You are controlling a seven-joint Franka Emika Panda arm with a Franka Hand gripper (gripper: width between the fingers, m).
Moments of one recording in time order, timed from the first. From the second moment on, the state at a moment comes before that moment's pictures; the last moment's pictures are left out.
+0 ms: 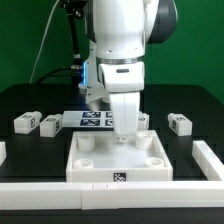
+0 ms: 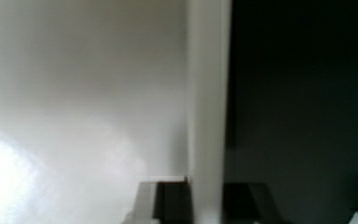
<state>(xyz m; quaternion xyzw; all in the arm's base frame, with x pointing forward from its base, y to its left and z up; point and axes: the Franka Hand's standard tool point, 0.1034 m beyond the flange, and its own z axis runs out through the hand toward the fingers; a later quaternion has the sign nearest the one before) 0.461 0.022 0.014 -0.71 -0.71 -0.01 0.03</state>
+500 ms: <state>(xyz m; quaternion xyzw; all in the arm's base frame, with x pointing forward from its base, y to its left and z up) 0.484 0.068 0.015 -0.71 -0.70 -0.02 0.03</state>
